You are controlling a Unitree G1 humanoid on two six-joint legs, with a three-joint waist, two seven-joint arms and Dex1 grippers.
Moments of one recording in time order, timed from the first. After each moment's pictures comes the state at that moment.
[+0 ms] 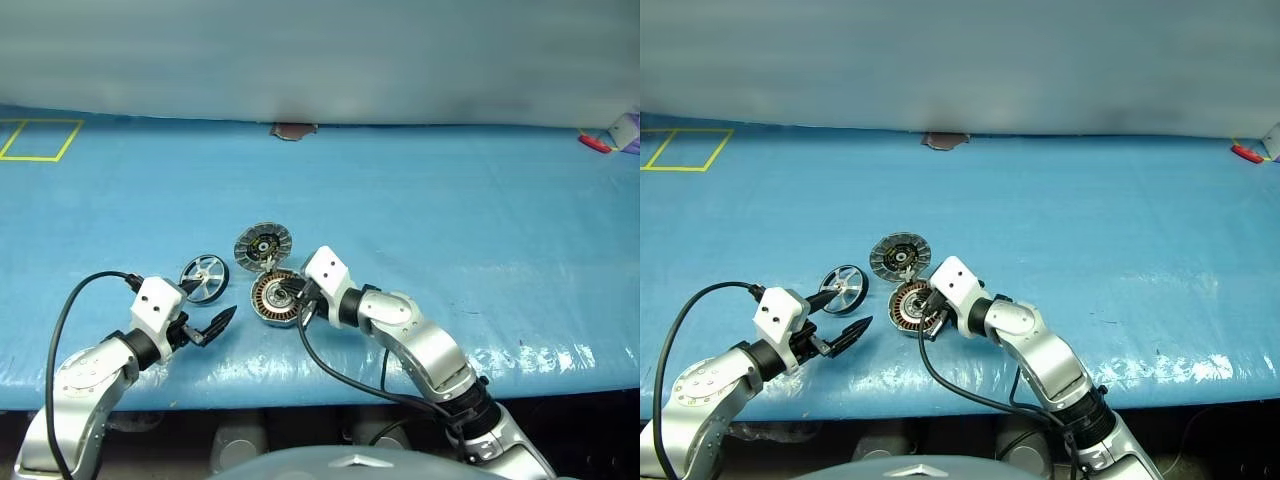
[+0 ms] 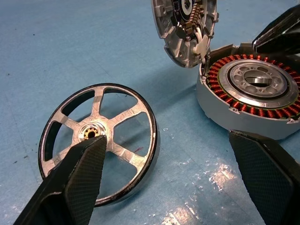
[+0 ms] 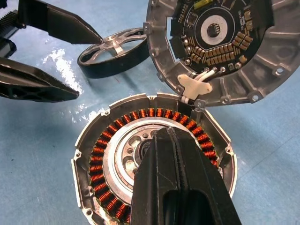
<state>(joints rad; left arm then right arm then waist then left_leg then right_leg) 0.33 0.57 0.17 -0.49 -0.33 0.43 -0.61 -0.22 -0.21 0.47 -0.30 0.13 0.64 0.52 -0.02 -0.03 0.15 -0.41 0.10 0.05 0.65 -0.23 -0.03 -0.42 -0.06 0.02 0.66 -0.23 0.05</state>
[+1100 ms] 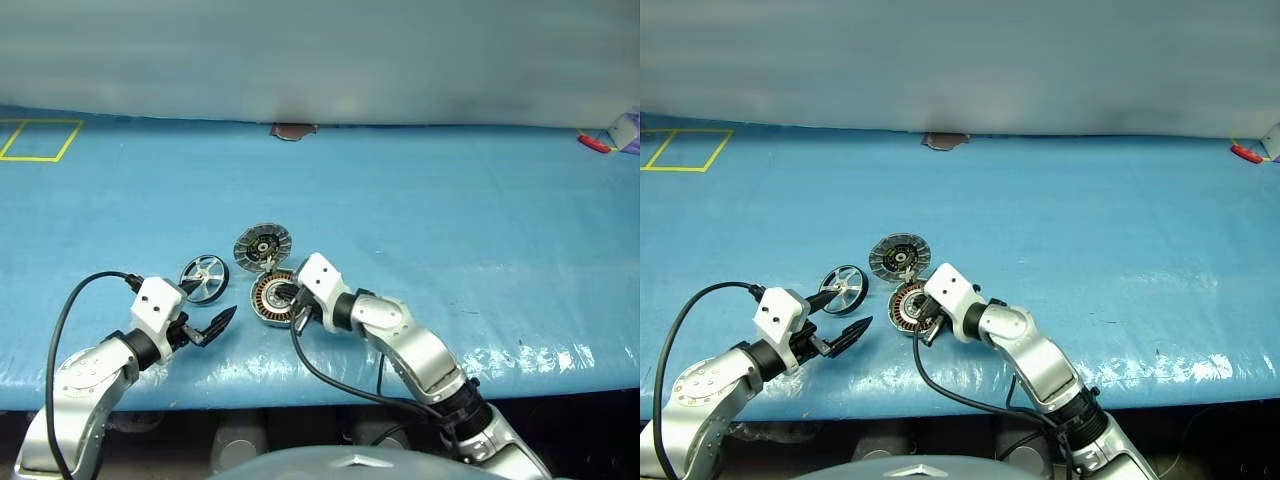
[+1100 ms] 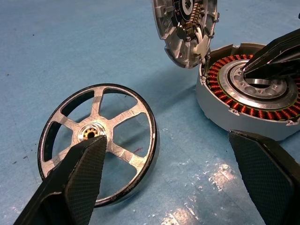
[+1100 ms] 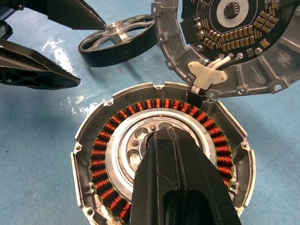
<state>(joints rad) 0.33 0.57 0.17 -0.49 -0.33 0.43 -0.61 -0.21 -0.20 0.50 -0.26 0.09 0.60 0.53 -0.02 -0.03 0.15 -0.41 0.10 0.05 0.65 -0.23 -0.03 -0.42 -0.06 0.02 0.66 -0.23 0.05</state>
